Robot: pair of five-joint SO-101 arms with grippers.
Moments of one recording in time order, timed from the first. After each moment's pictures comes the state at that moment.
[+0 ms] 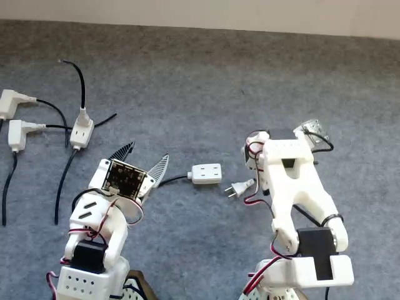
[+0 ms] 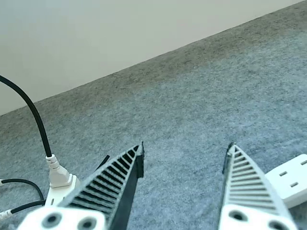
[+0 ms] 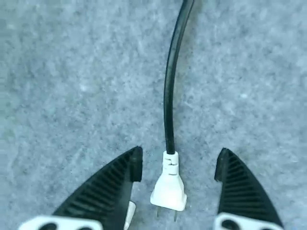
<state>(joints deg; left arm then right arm) 5.2 -103.2 91.2 36.7 -10.5 -10.9 -3.6 31.6 58.9 -63.6</state>
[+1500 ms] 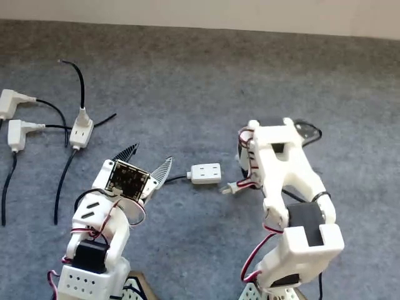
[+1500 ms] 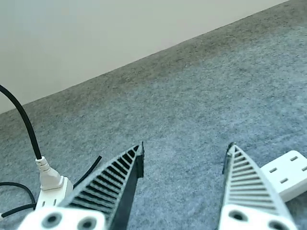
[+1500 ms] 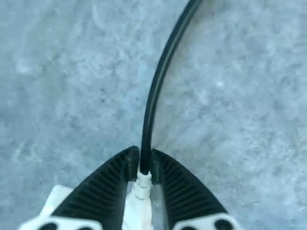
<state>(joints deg) 6.8 -103.2 92.0 36.5 -10.5 -13.9 8.5 19.1 73.4 -59.5</state>
